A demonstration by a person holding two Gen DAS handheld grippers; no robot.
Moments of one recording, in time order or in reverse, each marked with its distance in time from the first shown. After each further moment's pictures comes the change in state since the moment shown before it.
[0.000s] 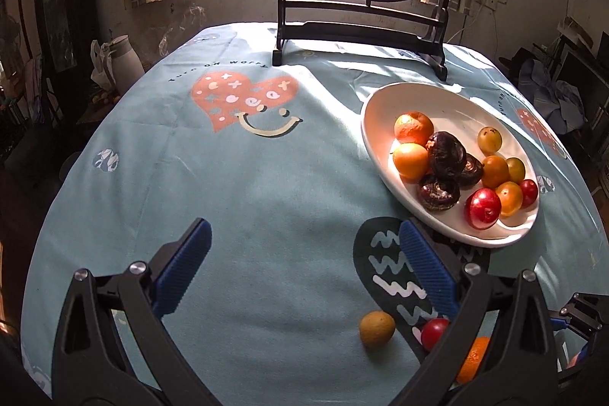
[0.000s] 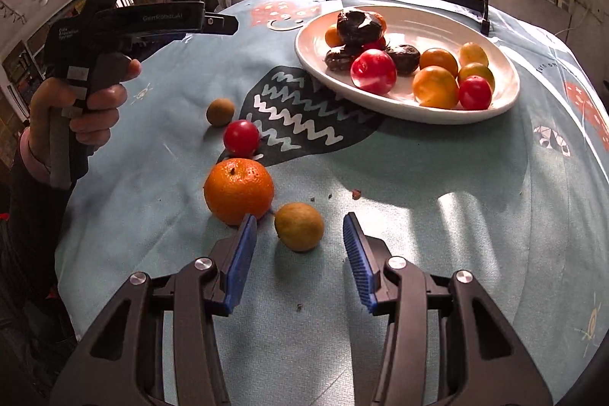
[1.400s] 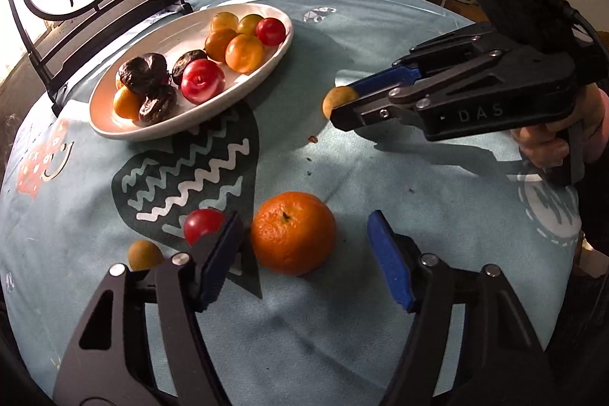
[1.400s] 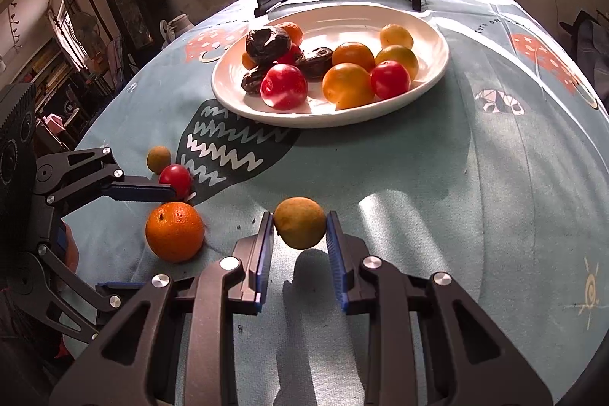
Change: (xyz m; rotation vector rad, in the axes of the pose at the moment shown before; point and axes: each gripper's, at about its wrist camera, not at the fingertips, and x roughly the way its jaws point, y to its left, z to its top) left arm -0.019 -0.121 -0.101 0.703 0.155 -0.461; right arm -0.006 -0.048 0.003 0.234 -0.048 -0.078
